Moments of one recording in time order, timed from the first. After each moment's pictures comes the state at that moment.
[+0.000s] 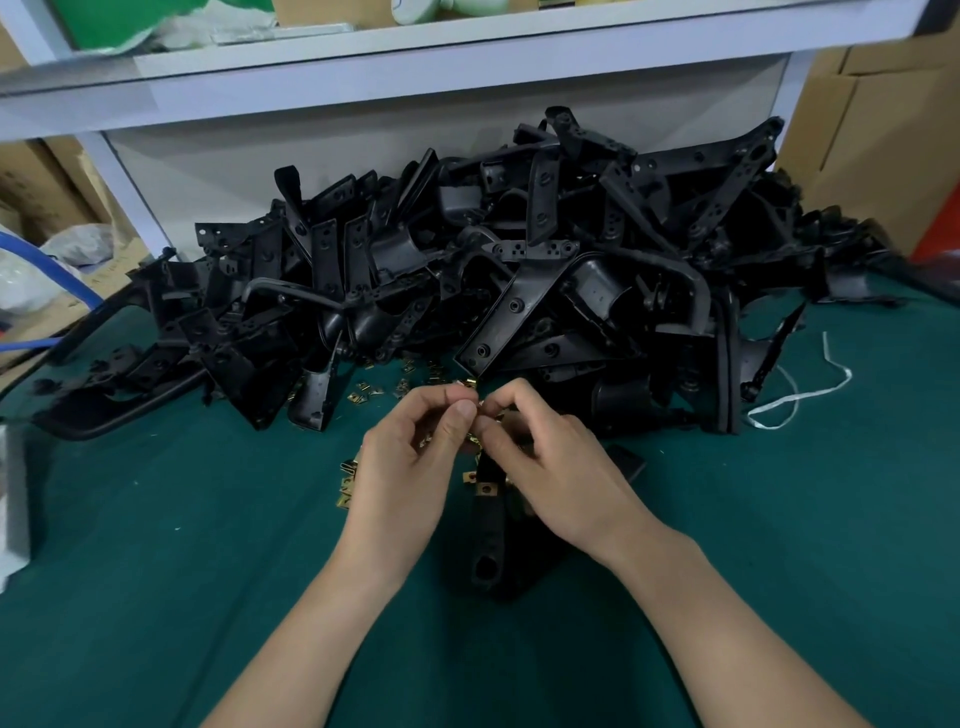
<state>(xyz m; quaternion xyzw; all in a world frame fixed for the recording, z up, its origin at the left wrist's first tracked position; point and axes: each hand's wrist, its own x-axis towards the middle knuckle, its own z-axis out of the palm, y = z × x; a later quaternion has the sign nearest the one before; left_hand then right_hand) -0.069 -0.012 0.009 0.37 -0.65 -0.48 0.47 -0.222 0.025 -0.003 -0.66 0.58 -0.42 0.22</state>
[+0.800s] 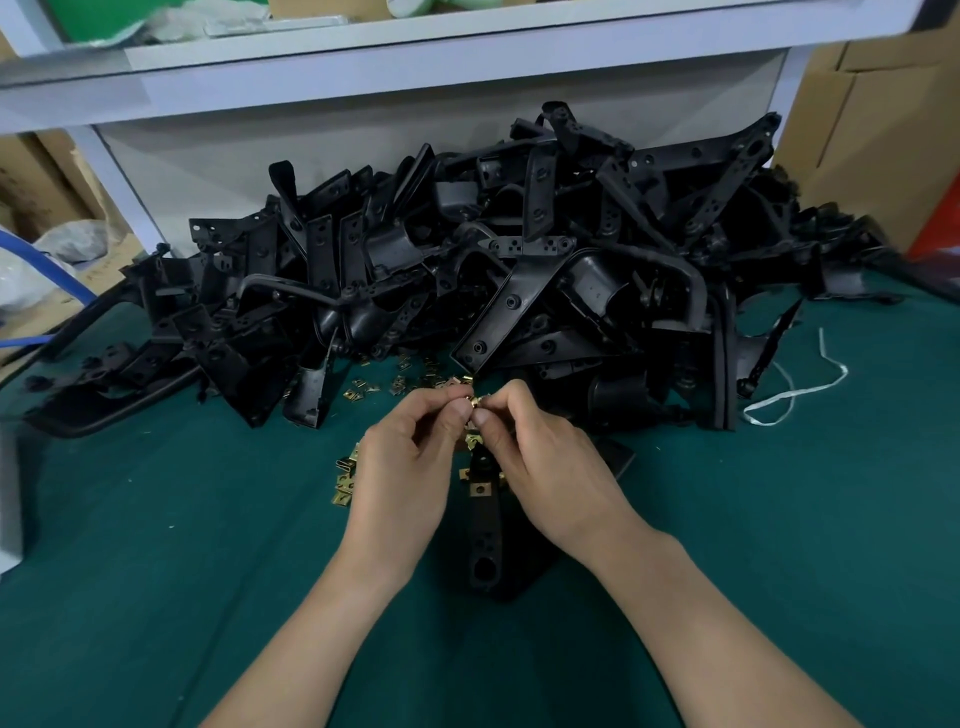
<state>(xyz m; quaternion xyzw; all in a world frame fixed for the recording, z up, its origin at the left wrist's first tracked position) -0.074 -0.014 0.003 0.43 -0.65 -0.42 0.47 -0.216 0.023 -0.009 -0.68 0.62 -0.36 0.10</state>
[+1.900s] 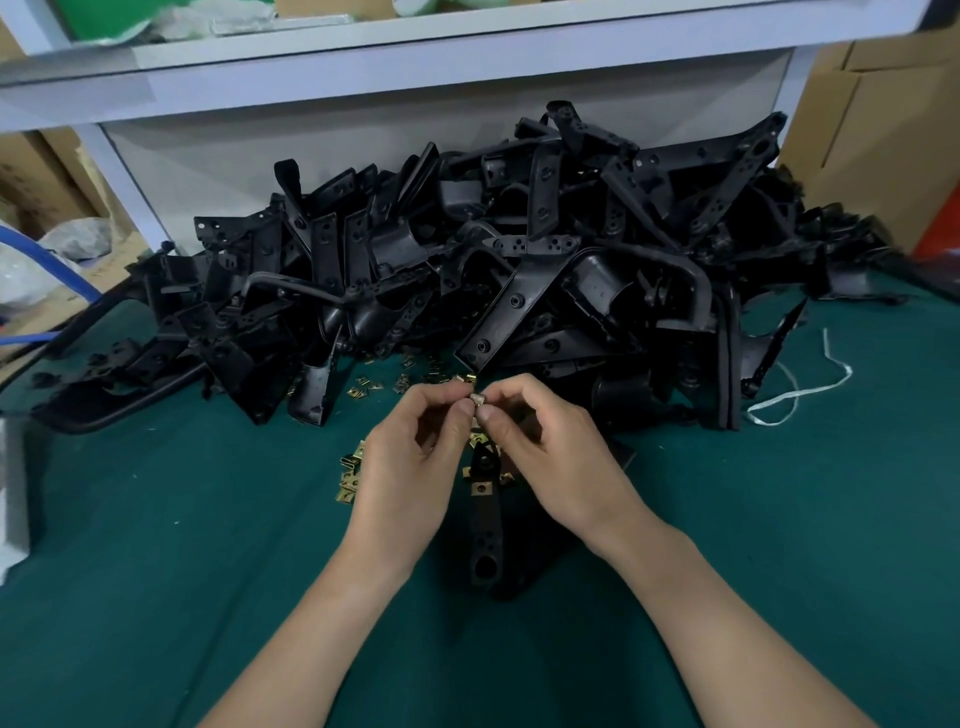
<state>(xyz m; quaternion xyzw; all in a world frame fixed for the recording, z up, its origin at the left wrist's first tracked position) -0.072 -0.017 -0.002 0.40 -0.67 -0.41 0.47 -0.223 0.021 -0.009 -0.60 0.56 -0.50 0.27</state>
